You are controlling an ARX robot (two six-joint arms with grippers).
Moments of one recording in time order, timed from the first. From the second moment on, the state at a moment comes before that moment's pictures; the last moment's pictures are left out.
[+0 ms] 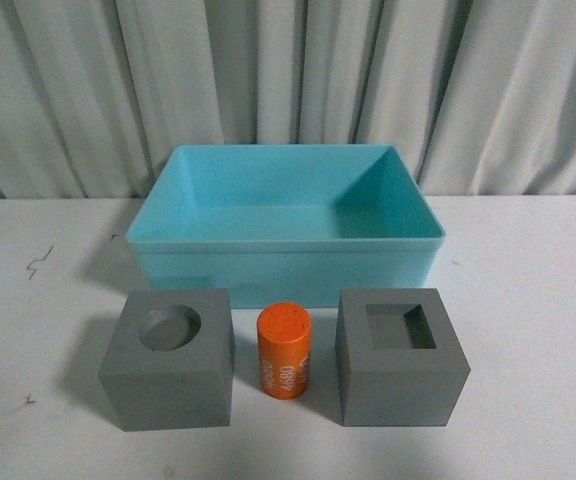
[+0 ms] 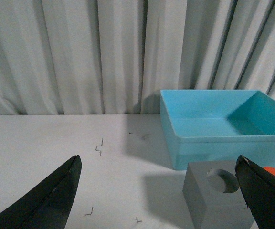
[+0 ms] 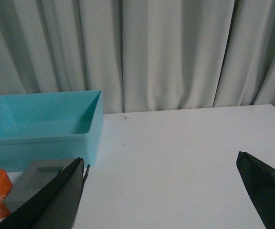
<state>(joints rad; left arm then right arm) 0.00 0.00 0.01 0.00 0.00 -0.01 0.00 0.00 0.01 0.00 0.00 0.00</state>
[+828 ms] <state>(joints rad) 0.00 0.00 0.01 0.00 0.00 -0.01 0.00 0.00 0.01 0.00 0.00 0.00</state>
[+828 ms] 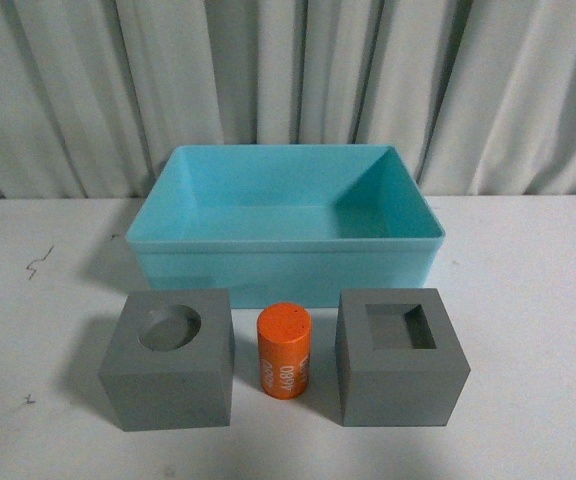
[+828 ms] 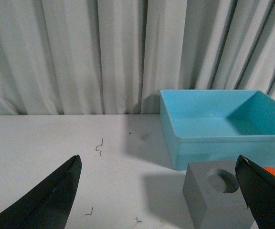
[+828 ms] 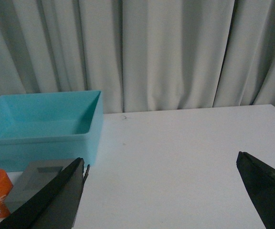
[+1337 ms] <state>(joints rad) 0.00 0.00 0.01 0.00 0.00 -0.01 0.00 0.00 0.01 0.00 0.00 0.00</state>
